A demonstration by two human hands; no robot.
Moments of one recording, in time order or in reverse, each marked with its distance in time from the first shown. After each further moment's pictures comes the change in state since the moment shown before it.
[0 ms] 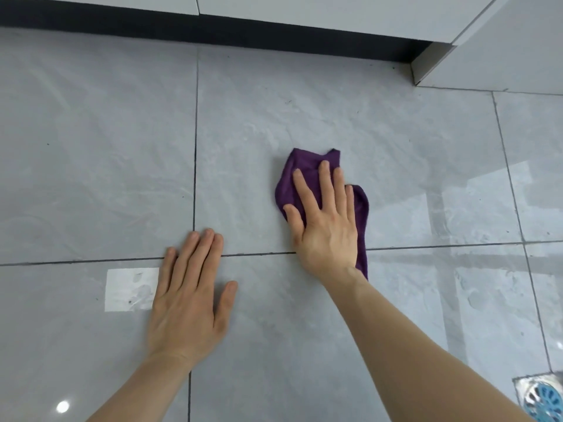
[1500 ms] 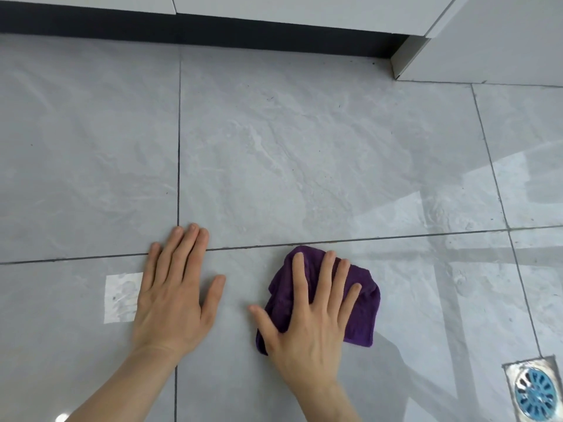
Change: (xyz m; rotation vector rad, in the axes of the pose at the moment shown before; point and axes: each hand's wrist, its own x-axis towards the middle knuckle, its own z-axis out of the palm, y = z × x) left_hand -0.002 0.003 -0.002 0.059 0.018 -0.013; right_hand -0.155 -0.028 -0.008 0.069 -0.038 0.220
